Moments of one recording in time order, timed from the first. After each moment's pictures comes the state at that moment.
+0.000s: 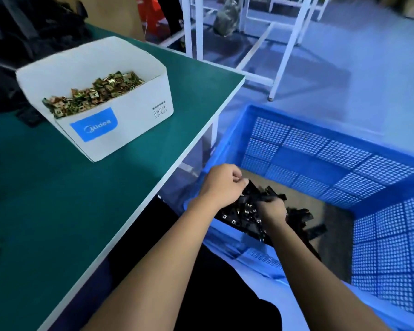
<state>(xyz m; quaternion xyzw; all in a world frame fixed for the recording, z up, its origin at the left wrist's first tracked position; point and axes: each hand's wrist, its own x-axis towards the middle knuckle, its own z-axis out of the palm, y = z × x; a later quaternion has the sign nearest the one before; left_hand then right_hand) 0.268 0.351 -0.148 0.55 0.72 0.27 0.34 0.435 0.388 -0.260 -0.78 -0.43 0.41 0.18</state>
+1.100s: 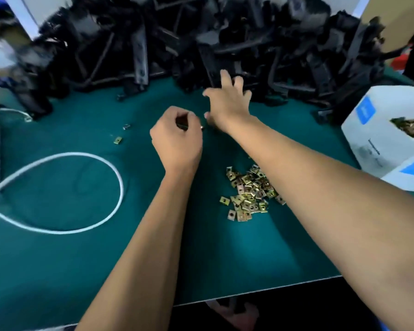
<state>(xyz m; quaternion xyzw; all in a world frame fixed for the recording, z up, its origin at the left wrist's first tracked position) -0.062 0.001 -0.041 0.04 0.80 0.56 -0.22 -0.114 0.129 -0.008 -0.11 -0.99 0.09 0.04</state>
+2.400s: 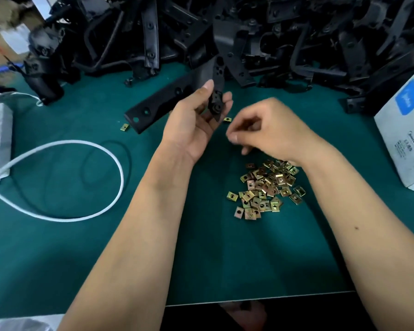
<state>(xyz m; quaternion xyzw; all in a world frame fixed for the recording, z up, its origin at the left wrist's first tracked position) -0.079 0.006 -0.028 -0.03 0.37 0.91 0.19 -0.018 0.169 -0.015 0.05 -0.89 0.45 -0.01</state>
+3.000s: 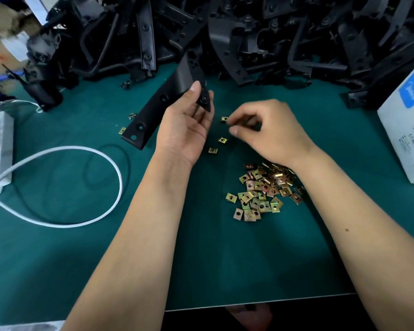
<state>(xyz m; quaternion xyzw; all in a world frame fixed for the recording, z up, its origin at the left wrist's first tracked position) -0.077 0.002 -0.032 -0.06 0.36 0.92 0.16 -0.021 0.171 -0.038 0.05 -0.91 0.39 0.13</state>
